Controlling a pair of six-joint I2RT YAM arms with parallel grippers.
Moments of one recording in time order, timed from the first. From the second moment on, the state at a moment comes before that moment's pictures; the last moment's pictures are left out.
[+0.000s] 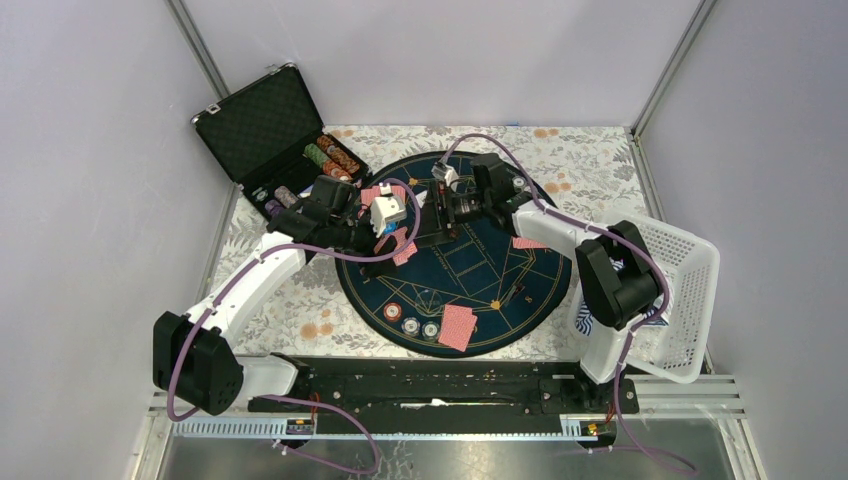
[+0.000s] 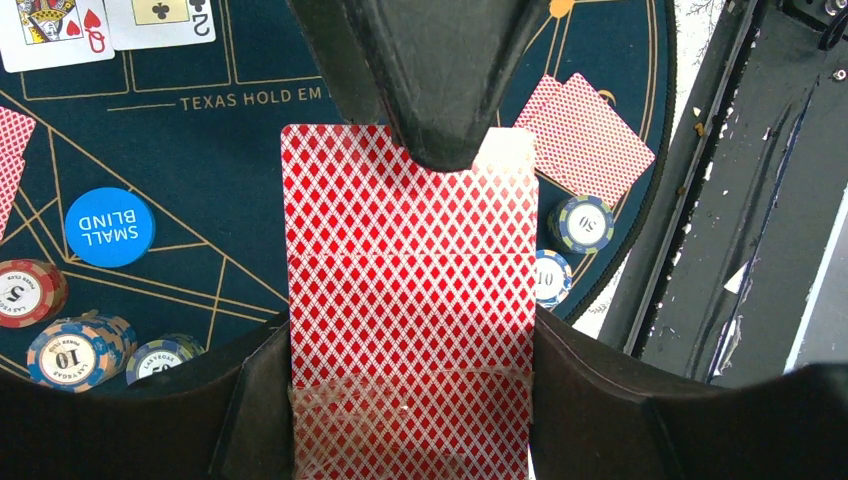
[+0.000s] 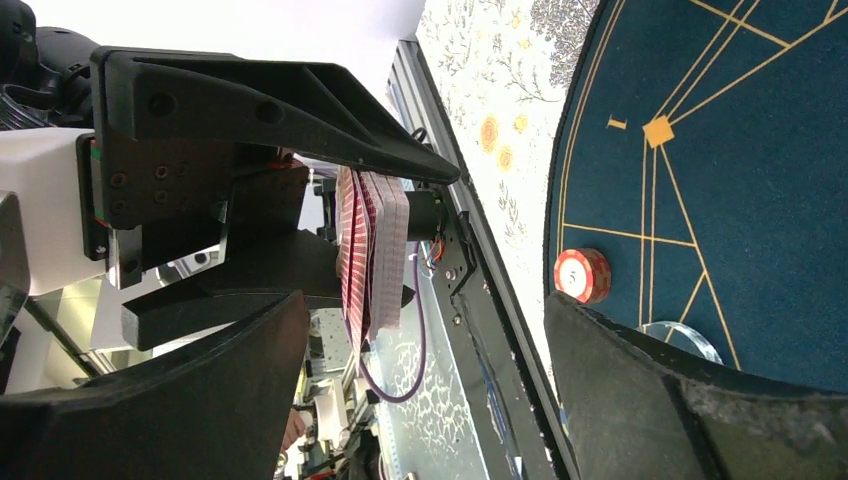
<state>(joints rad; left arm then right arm) -0.40 1.28 1.05 -0.69 0.67 0.49 0.54 1.83 1.23 0.03 -1.04 0.77</state>
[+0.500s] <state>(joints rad) -0.40 1.28 1.05 -0.69 0.67 0.49 0.56 1.84 1.24 -0.01 -1.06 0.75</state>
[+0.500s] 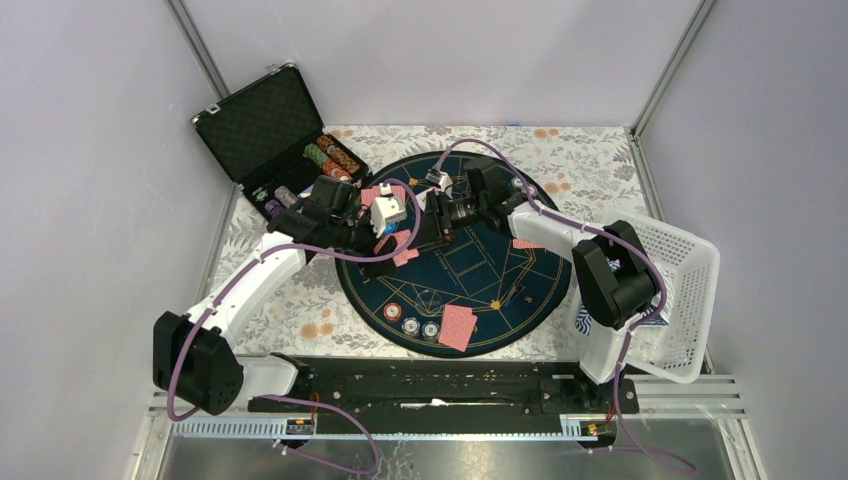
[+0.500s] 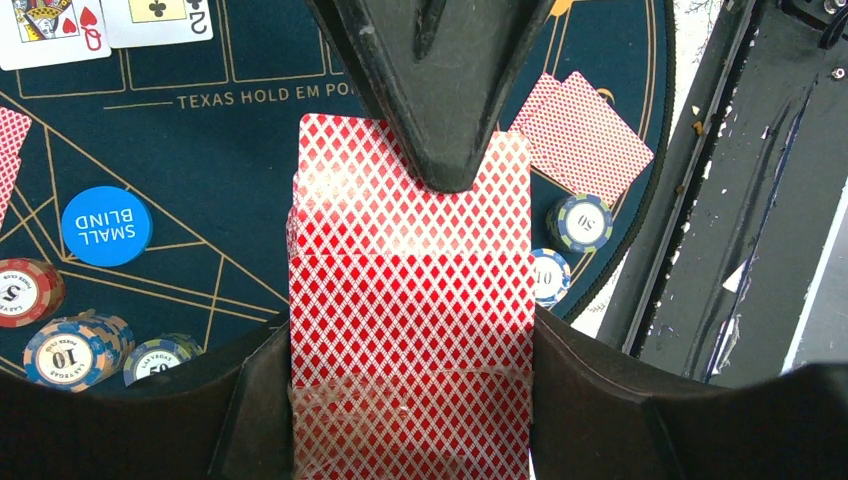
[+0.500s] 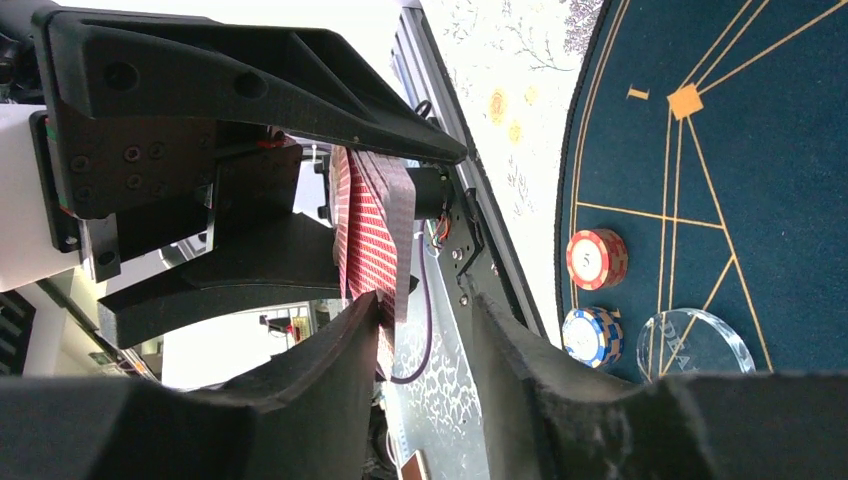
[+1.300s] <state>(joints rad) -0.40 1.28 1.05 -0.71 0.67 0.49 0.53 1.84 1.29 -0.14 -1.07 0.67</state>
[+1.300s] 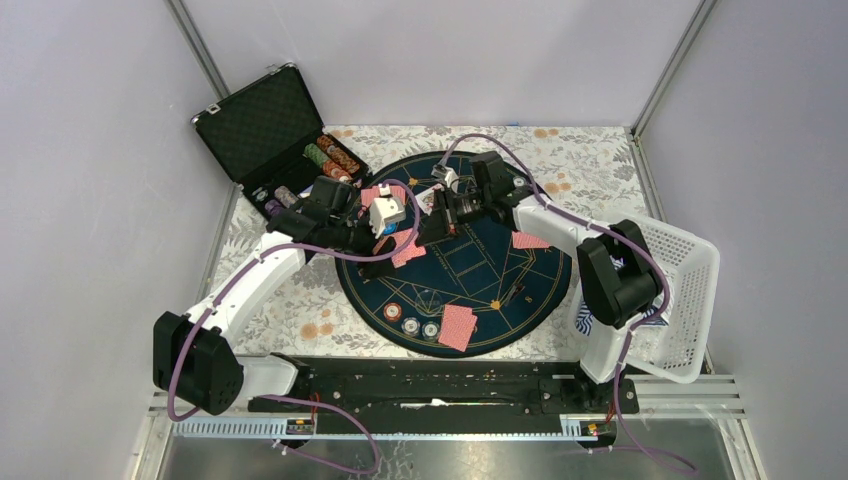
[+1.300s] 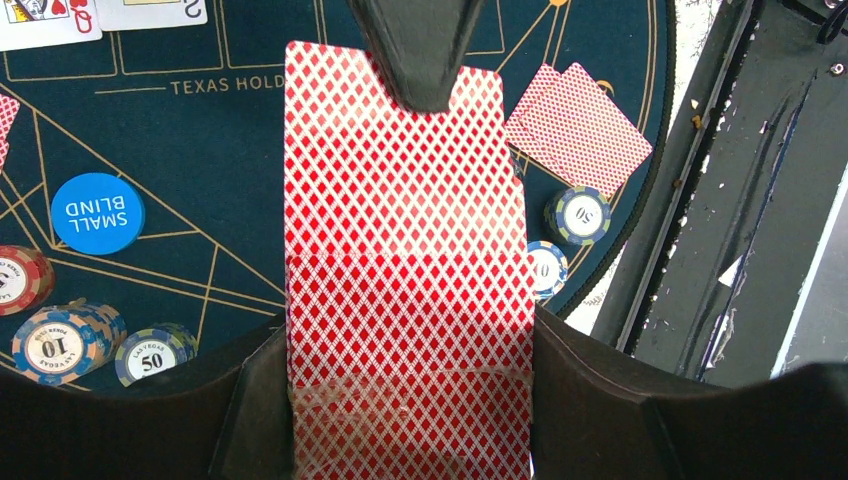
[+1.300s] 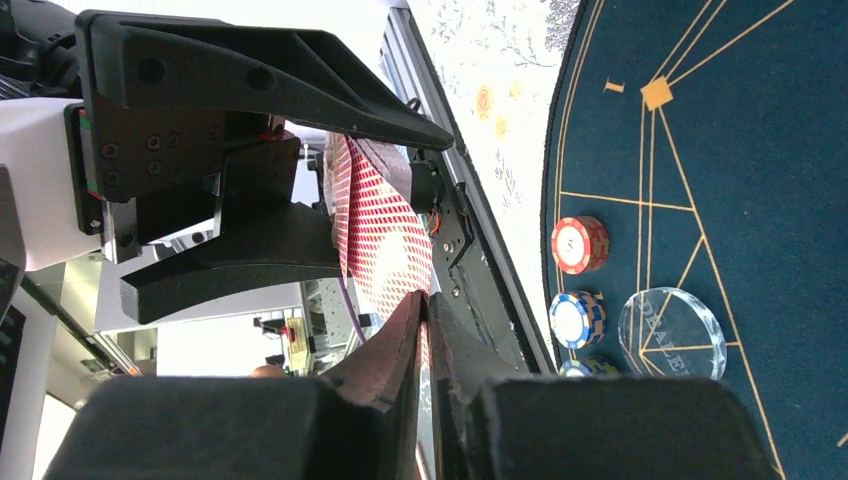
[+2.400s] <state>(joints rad) -0.40 1.28 1.05 -0.70 0.67 0.49 0.27 1.81 1.61 -0.70 -0.62 0.07</state>
